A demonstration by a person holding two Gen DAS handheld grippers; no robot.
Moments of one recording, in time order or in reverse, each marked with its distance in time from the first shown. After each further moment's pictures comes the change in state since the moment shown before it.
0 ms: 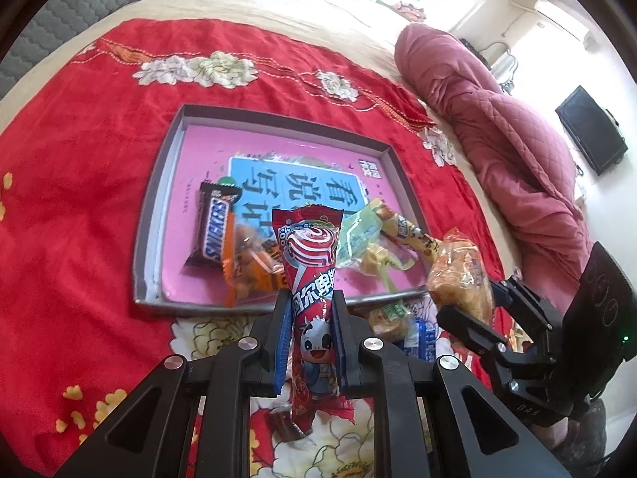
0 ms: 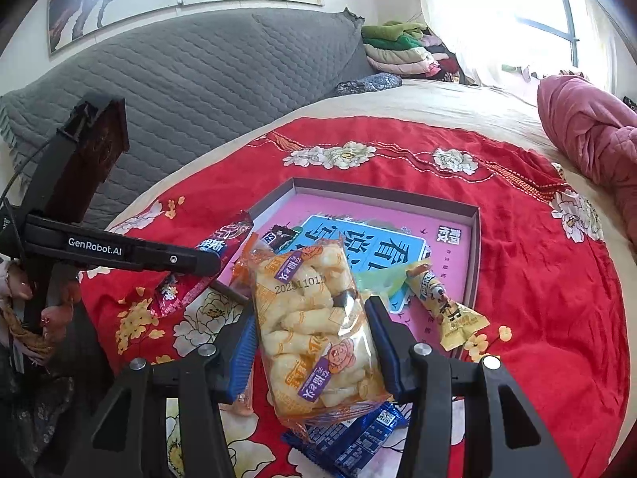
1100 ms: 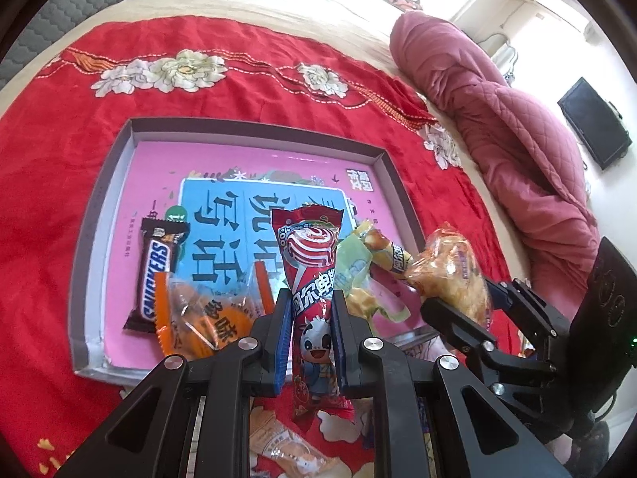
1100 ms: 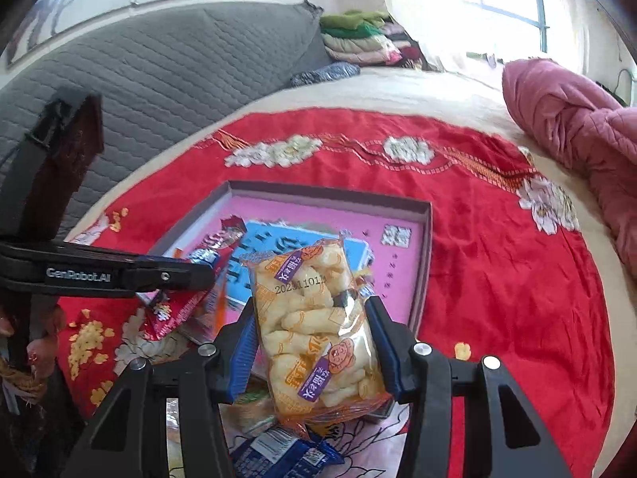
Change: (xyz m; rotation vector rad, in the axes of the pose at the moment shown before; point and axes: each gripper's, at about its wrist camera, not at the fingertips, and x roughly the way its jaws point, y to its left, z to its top) left arm 0.057 -0.026 0.034 0.023 0.027 0.009; right arm 0.029 -0.047 0.015 0.072 0.049 -0.131
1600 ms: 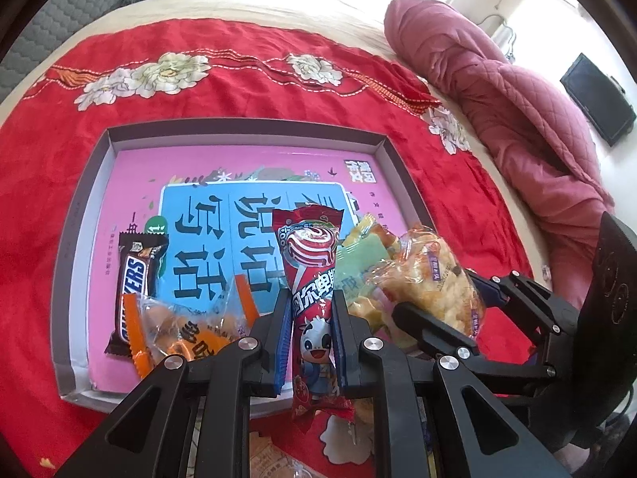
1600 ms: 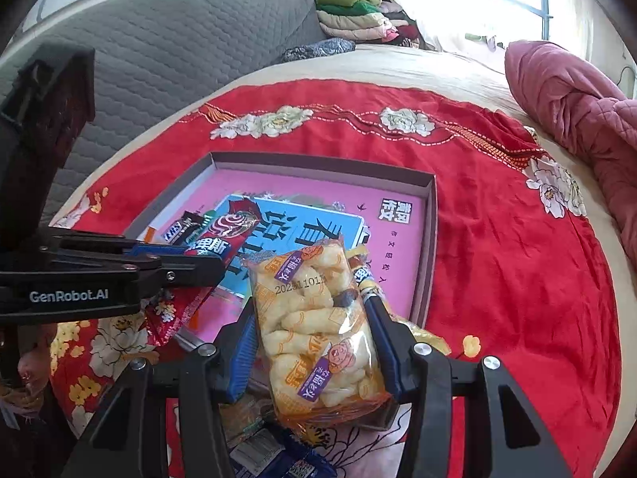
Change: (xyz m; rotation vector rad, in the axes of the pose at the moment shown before) left arm 0.026 -0.015 0.004 0.066 0.009 0.056; right arm 0.031 -0.002 -0.003 -0.007 0.080 -0.027
